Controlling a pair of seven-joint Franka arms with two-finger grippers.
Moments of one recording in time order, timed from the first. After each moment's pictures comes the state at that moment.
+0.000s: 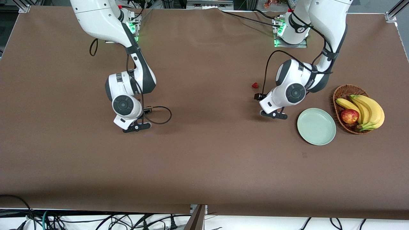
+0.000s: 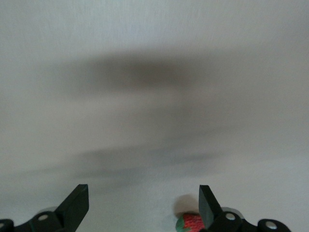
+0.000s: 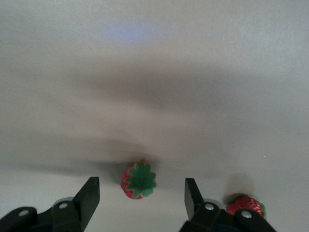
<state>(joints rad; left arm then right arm) -0.32 0.38 -0.05 -2.16 -0.16 2.25 -0.10 0.61 0.60 -0.28 -1.83 0.11 2.12 0.07</state>
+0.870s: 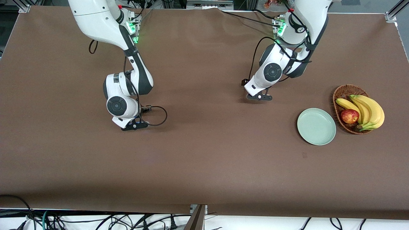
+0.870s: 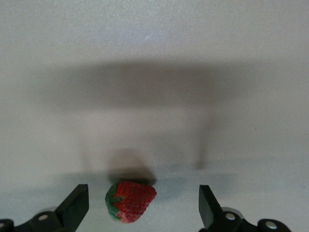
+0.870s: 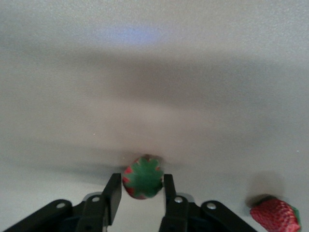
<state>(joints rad) -0.36 0.35 -0.18 -2.36 -0.16 2.44 -0.35 0.60 0.60 -0.27 -1.88 0.19 2.17 0.04</state>
